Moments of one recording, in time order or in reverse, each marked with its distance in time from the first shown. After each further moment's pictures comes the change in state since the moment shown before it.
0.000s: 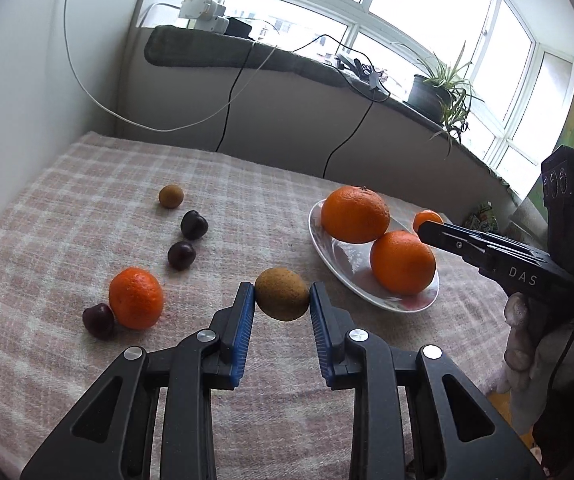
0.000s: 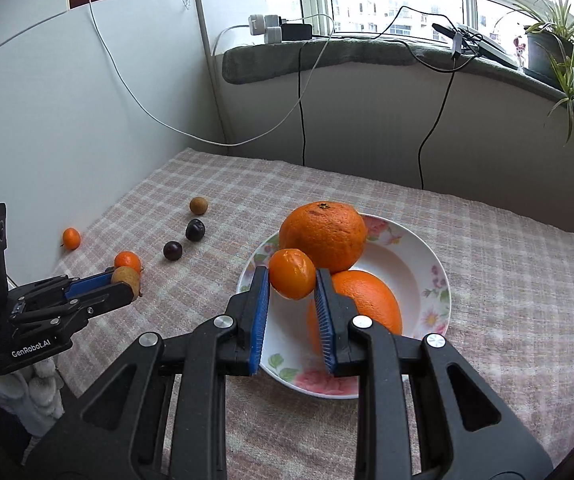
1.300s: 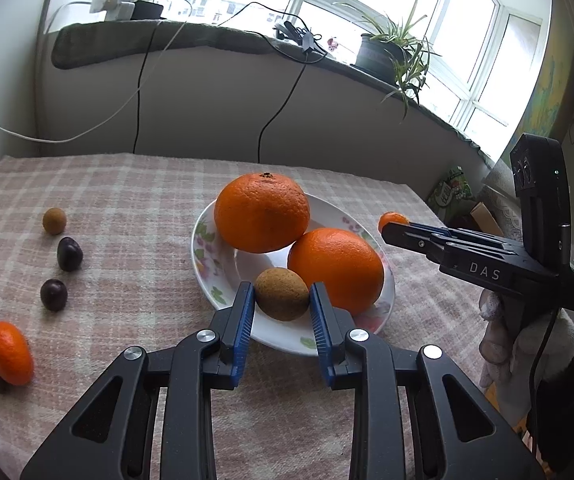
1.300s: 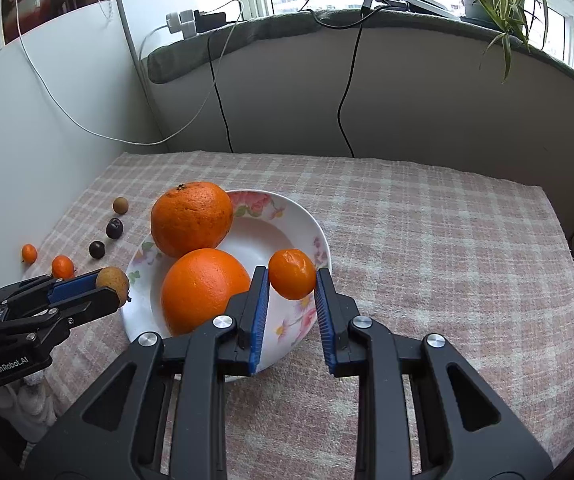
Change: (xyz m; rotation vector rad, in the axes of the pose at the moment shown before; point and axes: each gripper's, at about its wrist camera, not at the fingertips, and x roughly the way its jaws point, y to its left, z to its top) left arm 0.063 -0.068 0.017 0.119 0.080 -0.107; right arm 0.007 -0.091 -0.014 0.120 0.049 -0.081
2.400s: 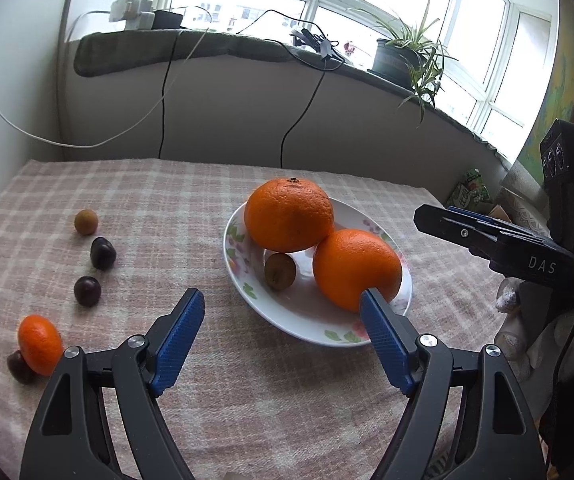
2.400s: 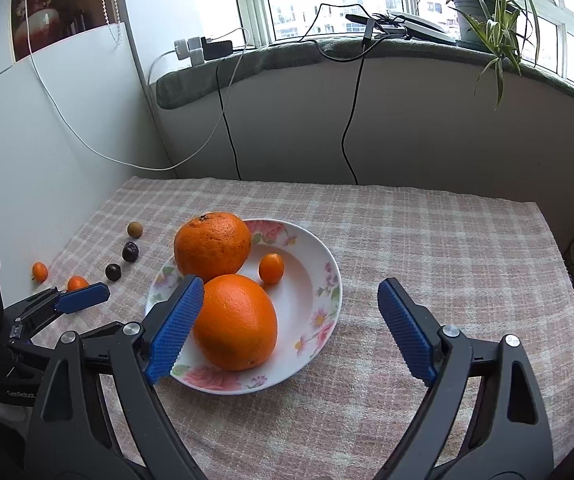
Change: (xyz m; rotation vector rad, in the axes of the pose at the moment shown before) left arm -0.017 0.006 -0.004 -0.003 -0.025 0.091; right arm -0.023 0.013 0.008 0.009 -0.085 0.013
